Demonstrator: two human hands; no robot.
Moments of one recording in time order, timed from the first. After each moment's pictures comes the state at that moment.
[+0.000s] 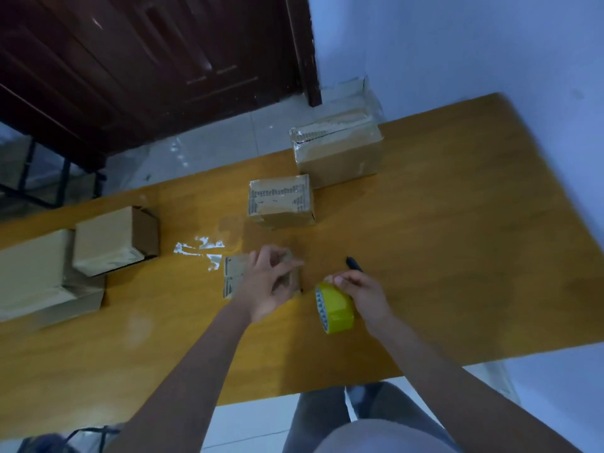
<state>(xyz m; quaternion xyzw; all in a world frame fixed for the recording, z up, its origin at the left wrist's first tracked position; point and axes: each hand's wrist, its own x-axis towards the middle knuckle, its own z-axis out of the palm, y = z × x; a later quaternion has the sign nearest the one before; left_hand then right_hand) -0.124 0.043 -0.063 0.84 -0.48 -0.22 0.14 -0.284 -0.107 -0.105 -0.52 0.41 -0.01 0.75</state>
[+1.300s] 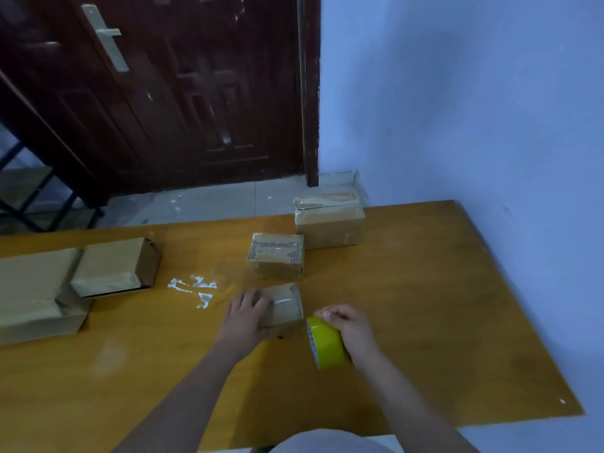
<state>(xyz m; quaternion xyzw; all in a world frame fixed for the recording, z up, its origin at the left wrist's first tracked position) -0.136 0.052 -0.074 0.91 -0.39 -0.13 0.07 -0.286 -0.123 -0.046 -0.58 0.39 -0.07 0.71</state>
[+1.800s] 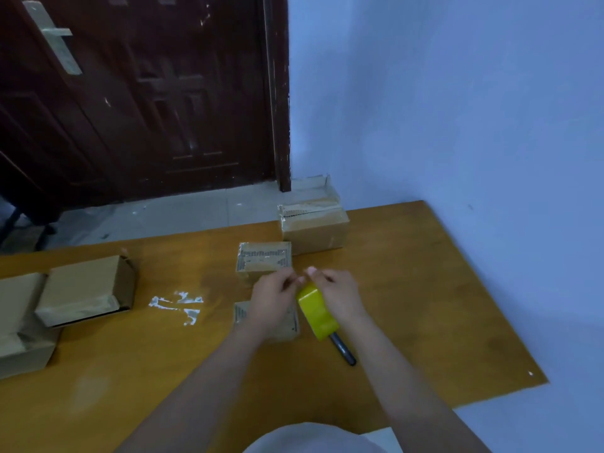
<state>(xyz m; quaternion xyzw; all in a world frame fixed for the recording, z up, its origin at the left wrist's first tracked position) -0.142 -0.018 0.007 0.81 -0.36 -0.19 0.43 -0.239 -0.122 0.034 -0.75 0.35 -0.12 0.55</state>
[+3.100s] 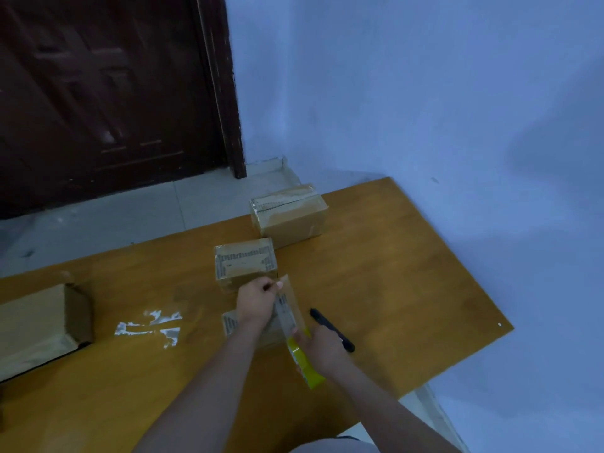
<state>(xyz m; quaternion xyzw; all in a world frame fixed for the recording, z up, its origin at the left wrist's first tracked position) -0.098 -0.034 -0.061 0.86 -0.25 -0.27 0.36 -0.251 -0.060 -0.028 -0.72 0.49 0.13 0.48</state>
